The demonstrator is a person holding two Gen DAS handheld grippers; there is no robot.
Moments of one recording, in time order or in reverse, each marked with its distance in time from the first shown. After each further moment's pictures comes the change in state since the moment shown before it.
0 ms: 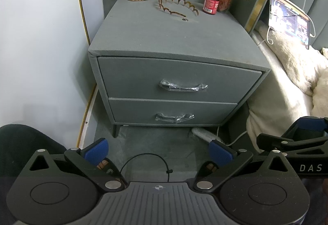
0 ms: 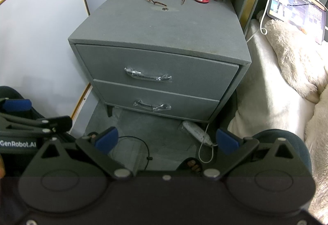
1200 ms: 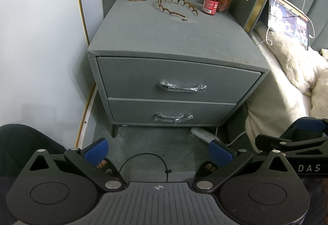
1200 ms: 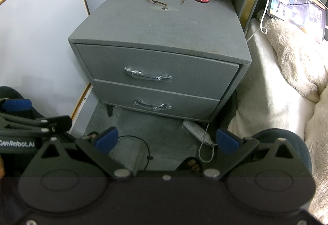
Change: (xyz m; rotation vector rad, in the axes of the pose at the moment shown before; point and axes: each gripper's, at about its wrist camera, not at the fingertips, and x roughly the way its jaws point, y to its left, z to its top) left arm -0.002 0.001 0.002 -0.009 0.005 -0.008; right arm -0.001 -0.001 0.000 0.004 0.003 0.004
